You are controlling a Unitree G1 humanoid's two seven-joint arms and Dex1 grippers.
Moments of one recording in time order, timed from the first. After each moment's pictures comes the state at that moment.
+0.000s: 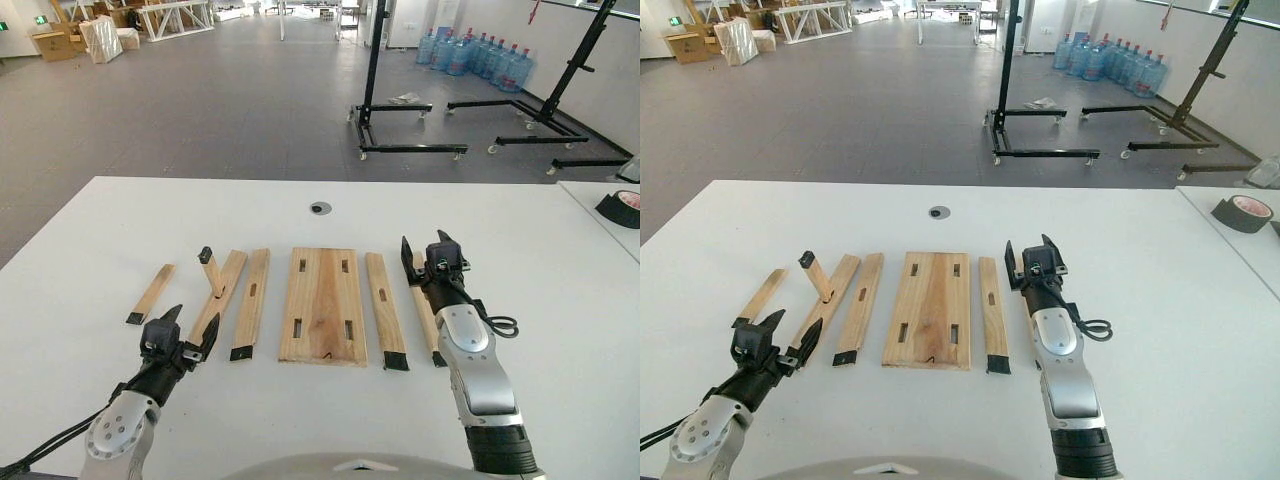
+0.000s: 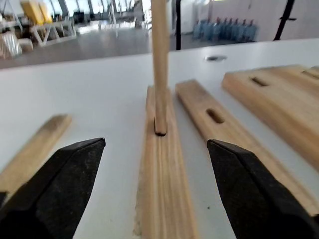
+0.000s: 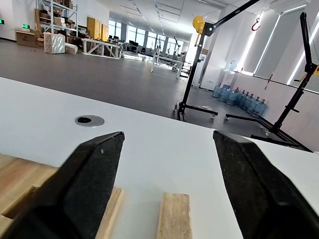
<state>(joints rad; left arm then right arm) 0.45 0.27 0.15 -0.32 -0.19 0.15 -0.32 0.01 -0.13 0.02 -0.25 -0.10 0.17 0.03</state>
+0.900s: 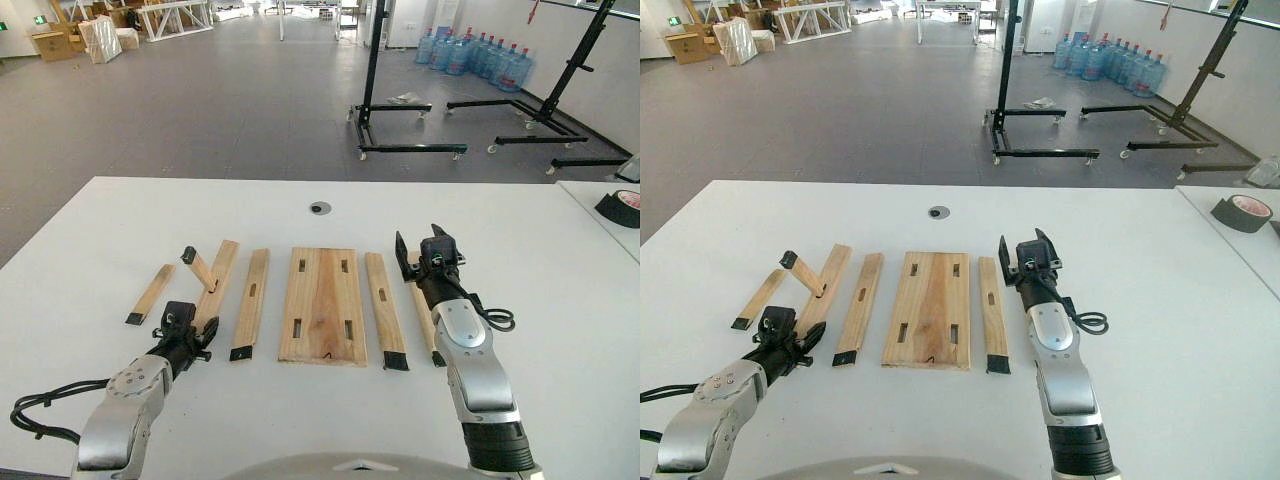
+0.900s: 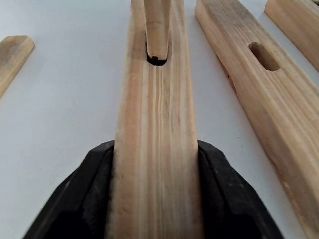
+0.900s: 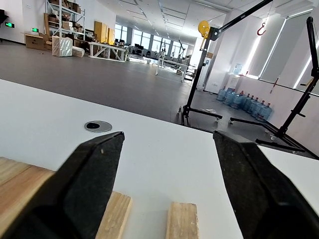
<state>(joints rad) 0.27 0.33 0.12 -0.38 -0.20 0.69 -0.25 -0.01 -0.12 0.03 -0.27 -0.12 0.21 0.04</state>
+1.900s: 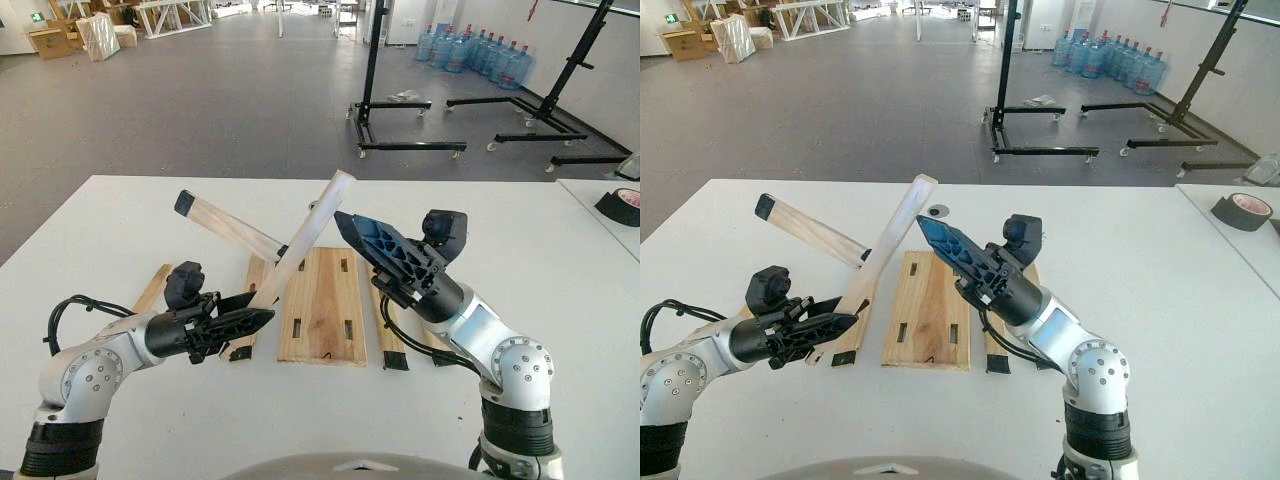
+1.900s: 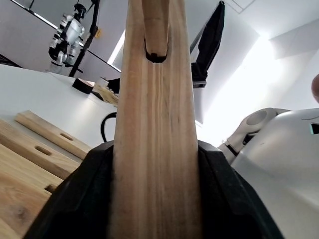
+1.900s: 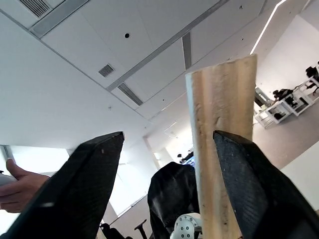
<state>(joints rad) 0.03 0.57 0.17 -0.31 -1.06 0.87 -1.21 -0.15 -0.18 -0.07 -0.45 1.59 0.82 0.44</state>
